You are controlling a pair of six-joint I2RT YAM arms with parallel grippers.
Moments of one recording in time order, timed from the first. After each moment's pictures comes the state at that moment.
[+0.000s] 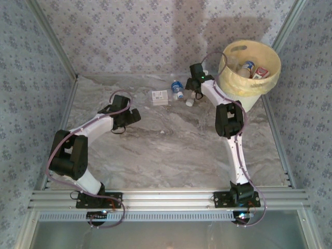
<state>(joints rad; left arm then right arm) -0.33 1.61 1.01 -0.39 -0.09 -0.65 0.28 2.50 2.22 -0.66 0.24 0.52</state>
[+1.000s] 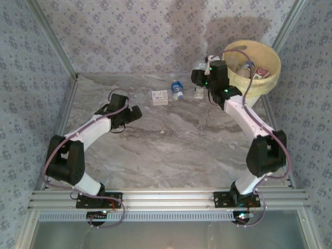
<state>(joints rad) -0.33 1.53 1.01 -0.39 -0.02 -0.68 0.31 1.61 1.44 -0.19 0.02 0.29</state>
